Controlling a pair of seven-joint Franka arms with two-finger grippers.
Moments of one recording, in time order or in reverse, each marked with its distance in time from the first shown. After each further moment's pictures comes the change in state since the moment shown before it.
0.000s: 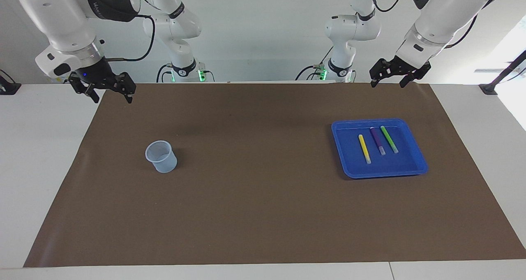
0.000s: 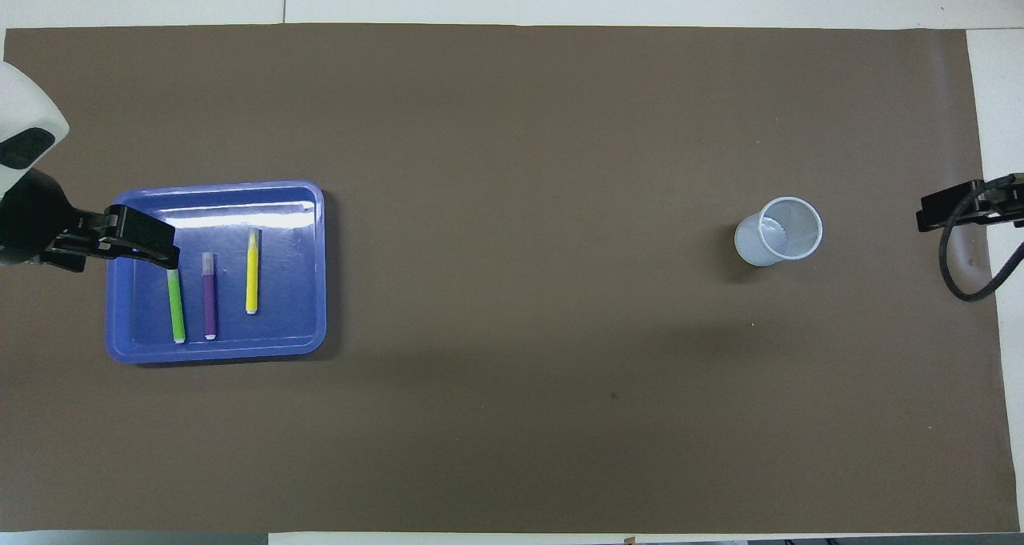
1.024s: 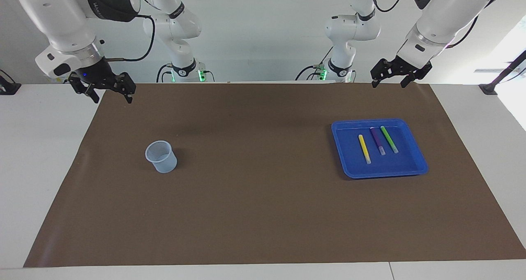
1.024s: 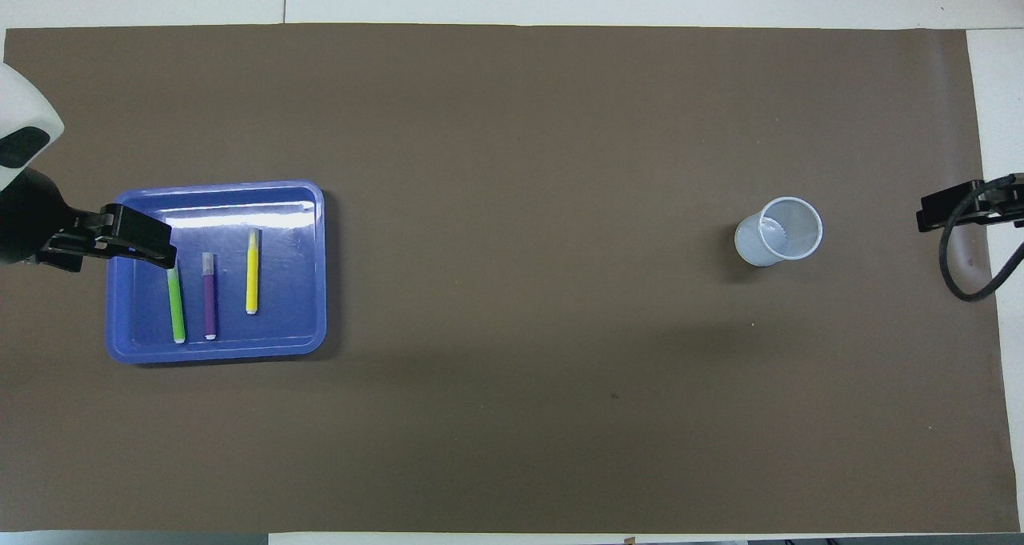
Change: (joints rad) left arm 0.000 0.000 0.005 0.001 0.001 0.000 0.000; right arm 0.000 0.000 0.000 0.000 0.000 0.000 0.000
